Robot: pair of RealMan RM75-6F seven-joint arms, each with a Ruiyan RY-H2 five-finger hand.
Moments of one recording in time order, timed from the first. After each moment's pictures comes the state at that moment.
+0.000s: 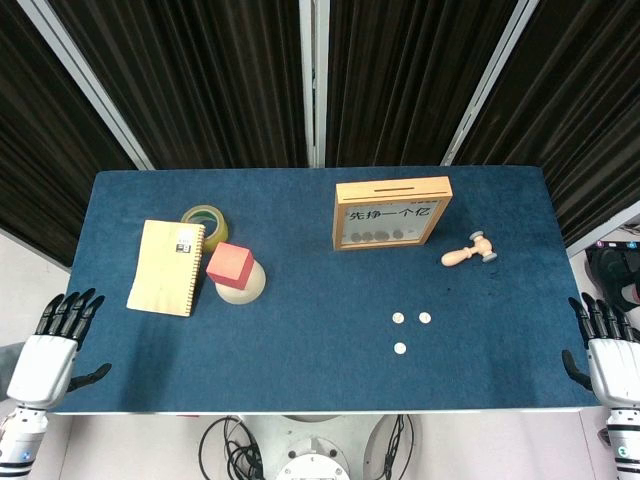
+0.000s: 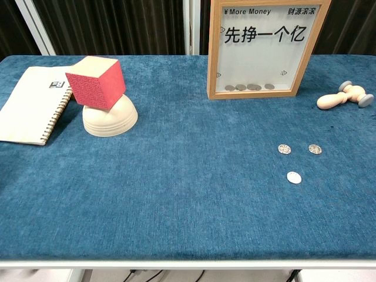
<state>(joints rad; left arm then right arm) -0.09 -1.16 0.01 -1.58 1.66 1.56 0.07 0.02 -1.18 0.05 -1.45 -1.46 1.46 -0.03</state>
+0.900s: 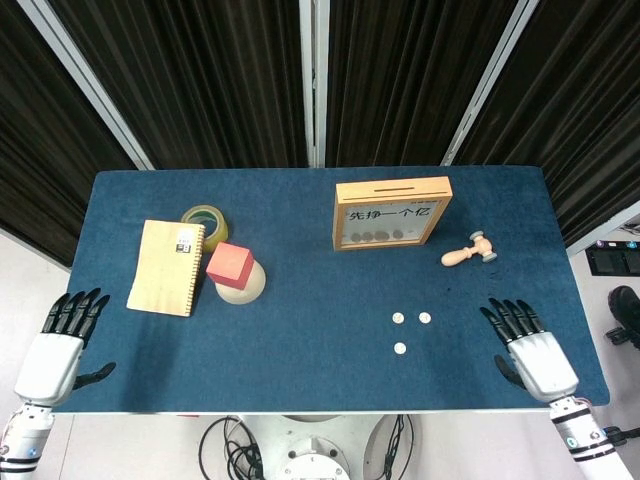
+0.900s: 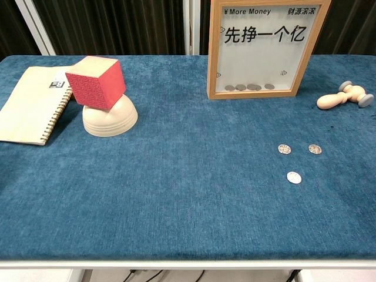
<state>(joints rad) -0.10 -1.18 0.01 -1.57 1.65 1.53 0.09 0.16 -1.20 -0.03 -1.51 -1.70 1.34 -0.10</state>
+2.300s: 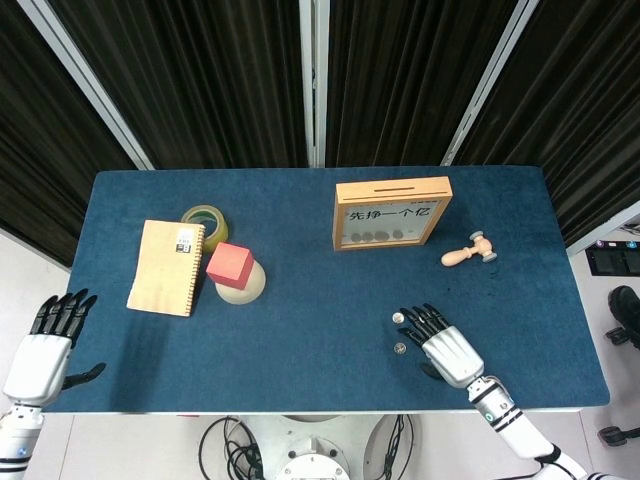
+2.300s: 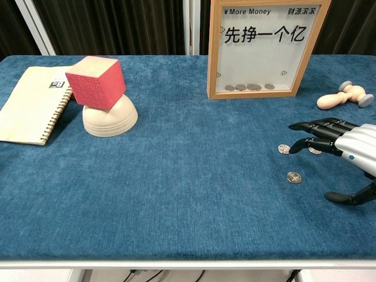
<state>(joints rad) -0.09 -1.18 0.01 -1.52 1.62 1.53 0.02 0.35 -1.53 -0.07 -1.26 -1.74 1.21 -0.08</state>
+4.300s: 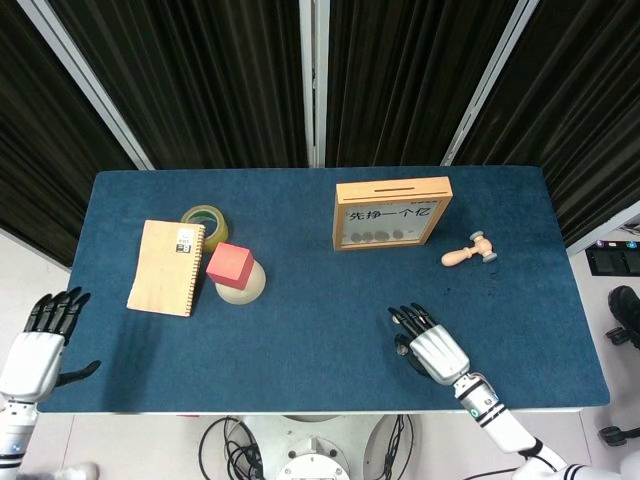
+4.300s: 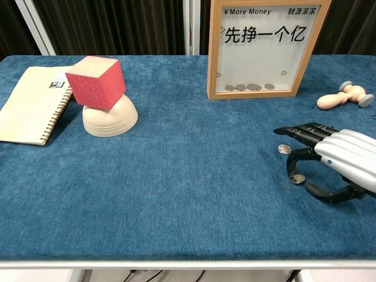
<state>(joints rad) -0.10 -1.19 0.01 -1.46 1.60 1.52 -0.06 0.39 -1.62 -0.08 -1.19 -1.70 1.21 -0.09</state>
